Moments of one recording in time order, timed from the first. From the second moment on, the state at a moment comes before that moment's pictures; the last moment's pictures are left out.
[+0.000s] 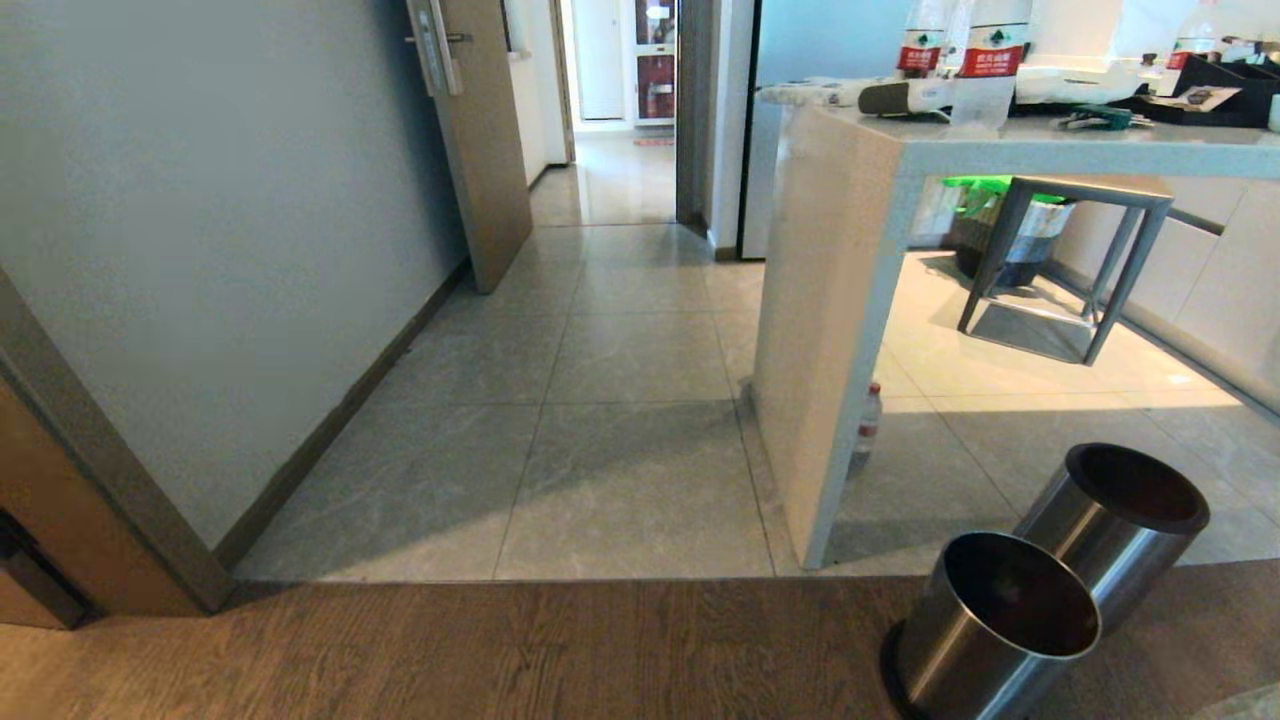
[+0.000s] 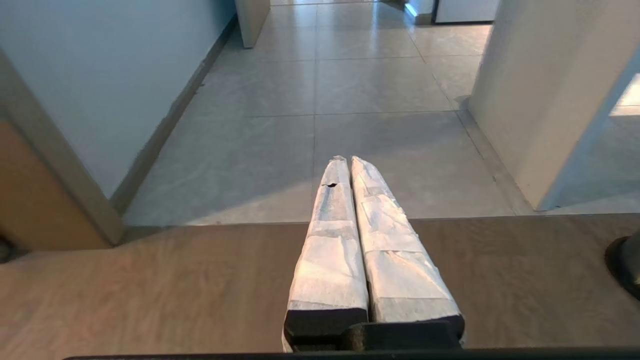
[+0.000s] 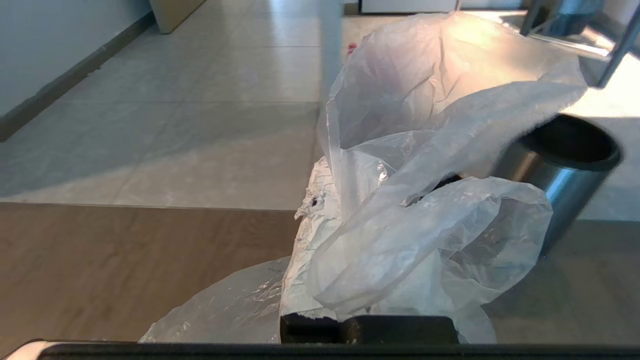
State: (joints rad) left arm 0.00 0.00 0.00 0.00 0.00 0.00; right arm 0.01 0.00 0.00 0.00 0.01 -0.01
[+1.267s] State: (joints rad) left arm 0.00 0.00 0.00 0.00 0.00 0.00; right arm 0.01 0.00 0.00 0.00 0.01 -0.01
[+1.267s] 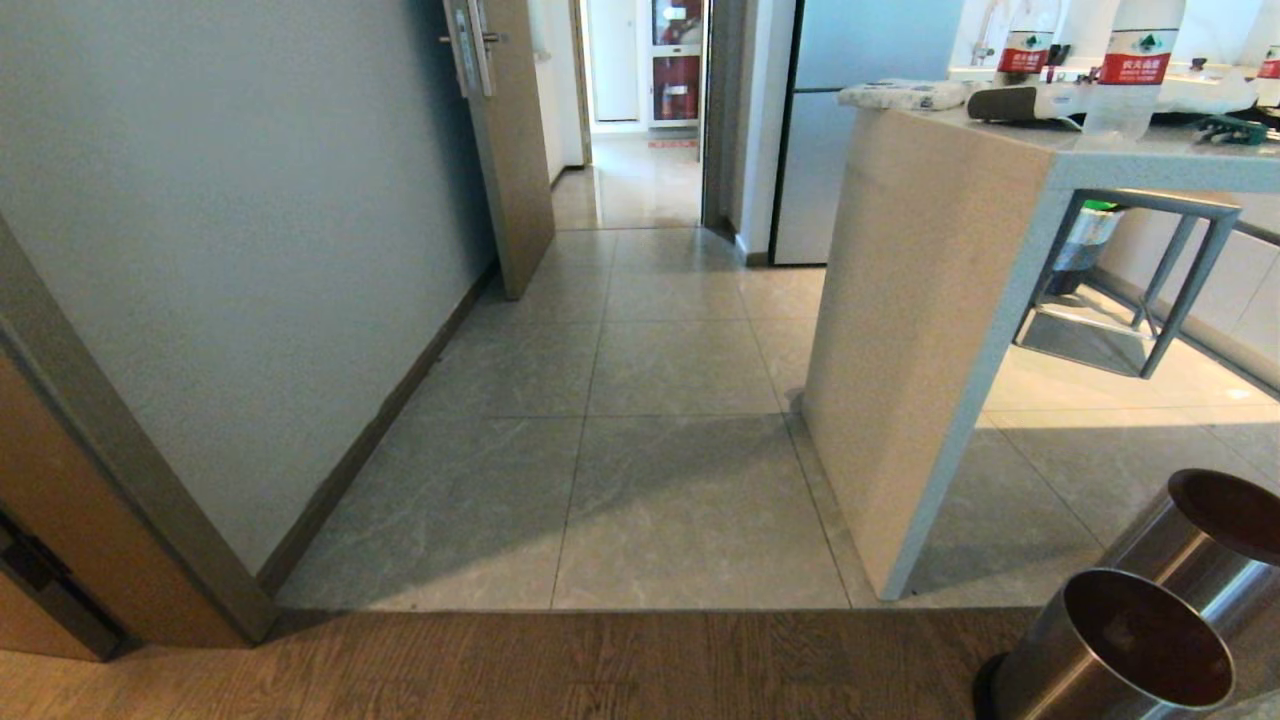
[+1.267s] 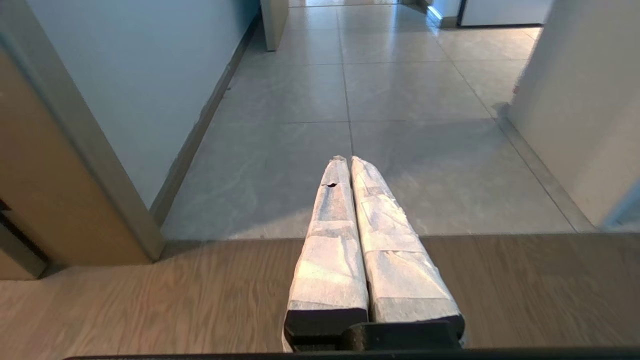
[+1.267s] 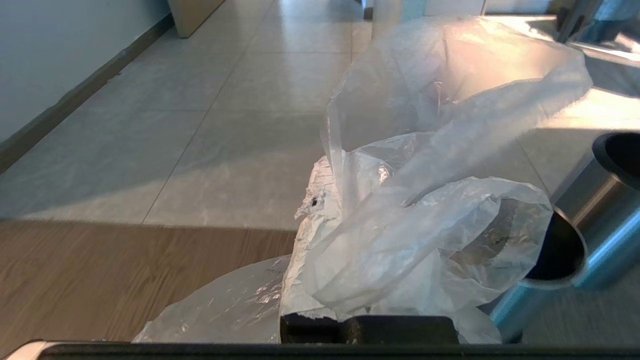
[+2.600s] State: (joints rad) left arm 0.00 0.00 0.00 0.00 0.00 -0.01; right arm 0.01 0.00 0.00 0.00 0.01 -0.01
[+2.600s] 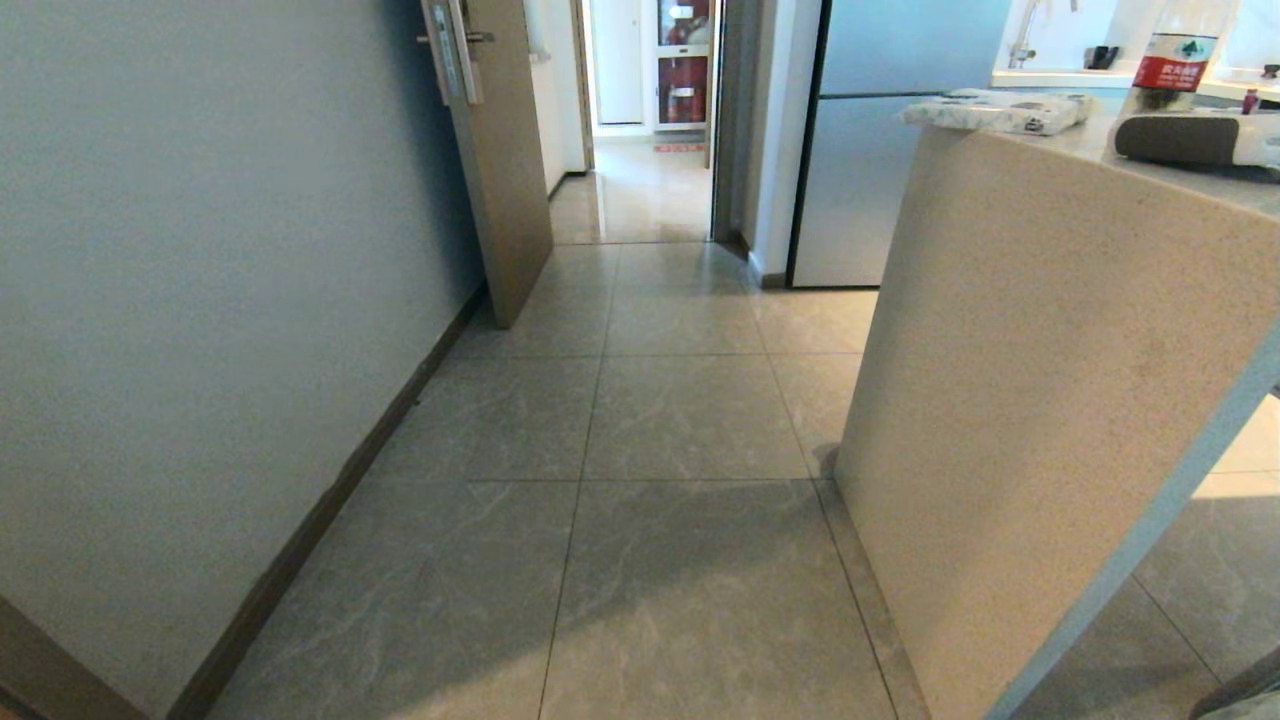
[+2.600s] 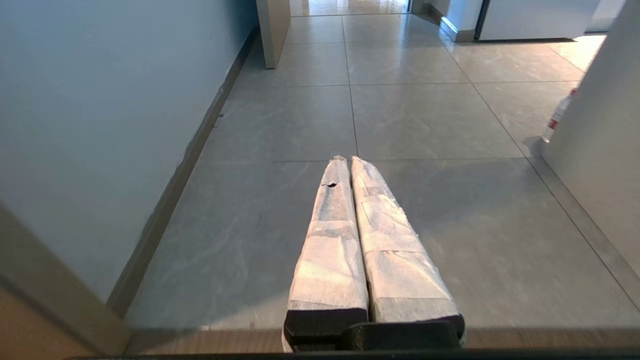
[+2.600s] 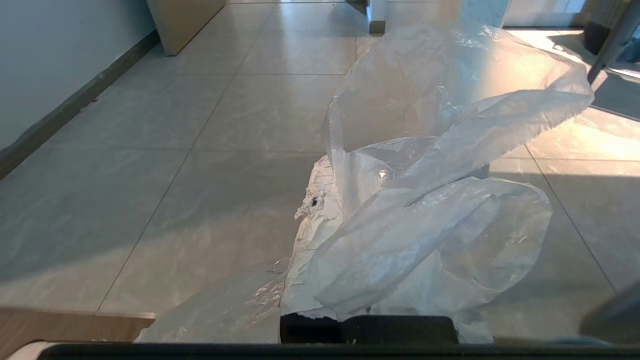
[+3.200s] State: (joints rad) left arm 0.00 0.00 0.00 0.00 0.00 -0.01; right arm 0.01 0.00 0.00 0.00 0.01 -0.01
